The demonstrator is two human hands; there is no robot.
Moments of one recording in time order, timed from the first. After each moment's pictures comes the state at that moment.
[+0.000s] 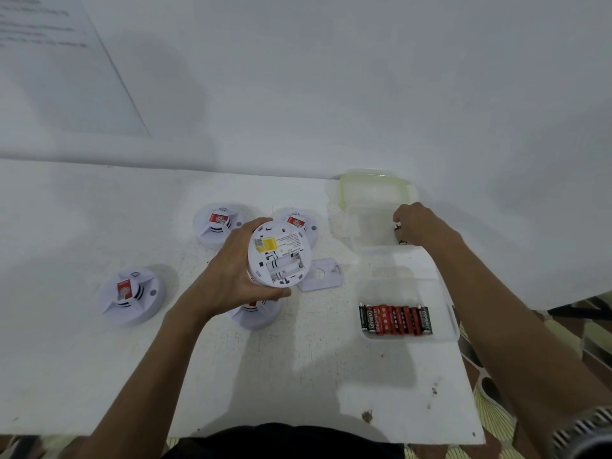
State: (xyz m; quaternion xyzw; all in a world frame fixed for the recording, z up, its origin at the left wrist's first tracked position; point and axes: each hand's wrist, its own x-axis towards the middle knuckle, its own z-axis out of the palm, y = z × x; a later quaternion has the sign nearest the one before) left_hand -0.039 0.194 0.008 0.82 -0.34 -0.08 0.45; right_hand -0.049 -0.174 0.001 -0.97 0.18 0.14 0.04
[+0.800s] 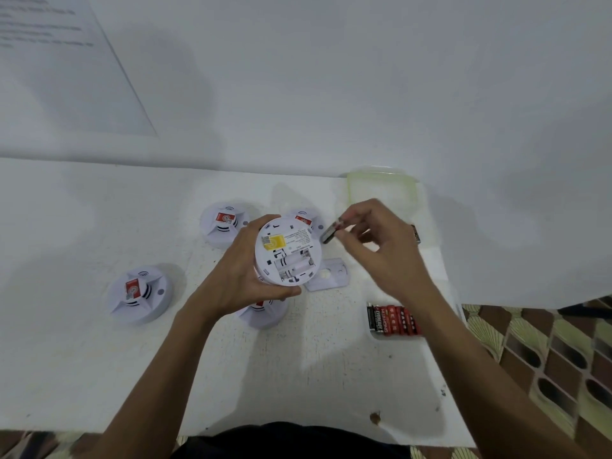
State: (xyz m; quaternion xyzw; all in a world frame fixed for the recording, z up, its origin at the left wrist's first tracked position) left_hand -0.038 0.192 0.005 0.82 -0.34 -0.08 0.45; right_hand -0.124 -0.030 0.069 -0.83 -0.01 -0.16 0.53
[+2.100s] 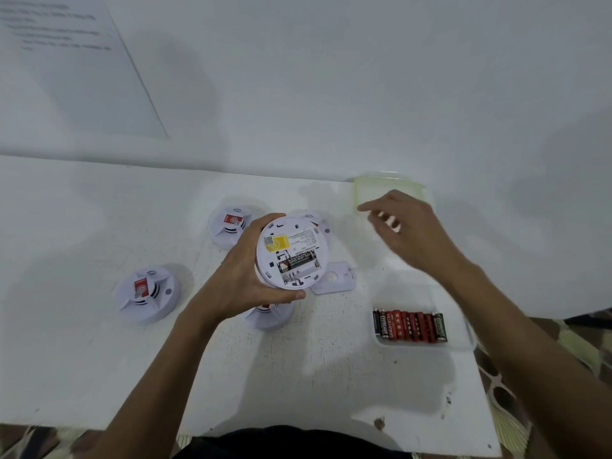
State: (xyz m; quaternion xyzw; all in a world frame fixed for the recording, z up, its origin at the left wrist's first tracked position) left_hand -0.047 0.197 0.024 0.80 -0.32 -0.11 0.50; right_hand -0.089 -0.086 0.061 -0.95 -0.06 -0.15 0.26
